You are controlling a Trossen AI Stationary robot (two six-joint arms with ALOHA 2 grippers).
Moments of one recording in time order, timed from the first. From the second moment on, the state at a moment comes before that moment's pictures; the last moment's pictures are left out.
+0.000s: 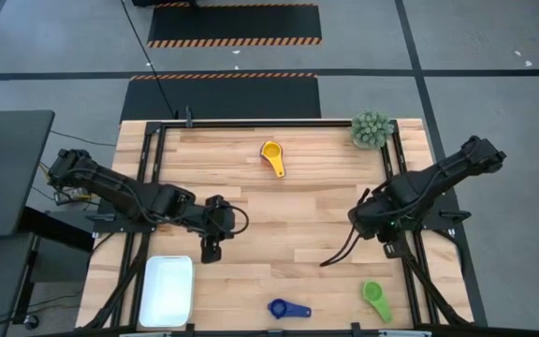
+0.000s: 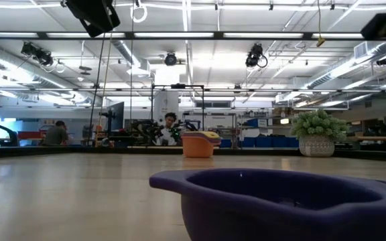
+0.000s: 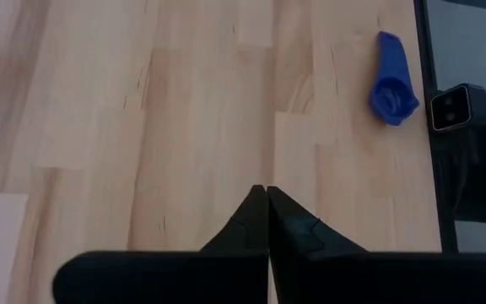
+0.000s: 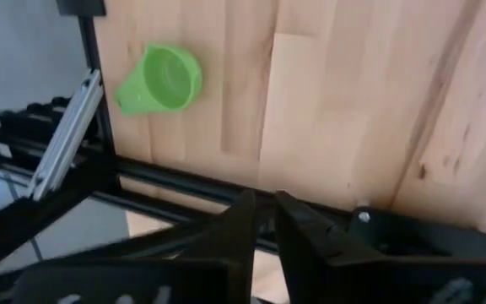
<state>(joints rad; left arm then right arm) -0.35 1.34 1.11 -0.68 -0.09 -0.41 0.42 1.26 1.14 -1.43 -0.36 0.35</state>
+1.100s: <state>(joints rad) -0.35 1.34 1.11 -0.64 -0.09 -0.47 0.72 1.26 0.65 -0.56 -0.33 0.86</state>
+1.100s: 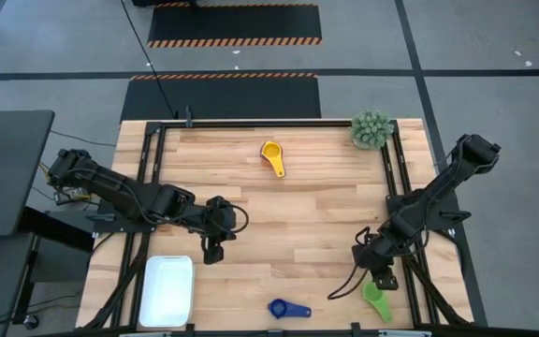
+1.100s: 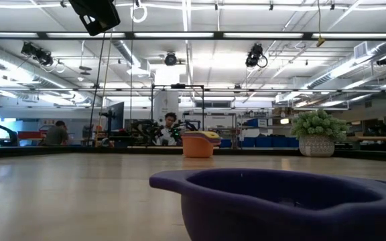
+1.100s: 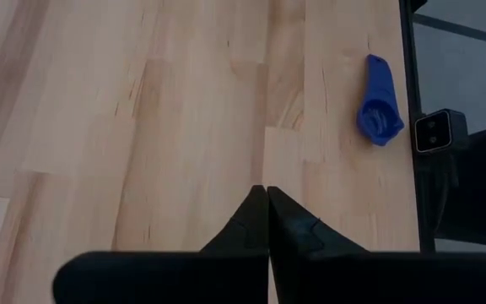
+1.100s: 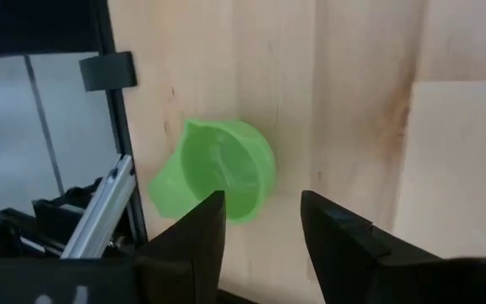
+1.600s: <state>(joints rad) -0.35 1.34 1.11 -0.63 -0.11 -0.52 0.79 1.53 0.62 -0.37 -0.31 0.92</state>
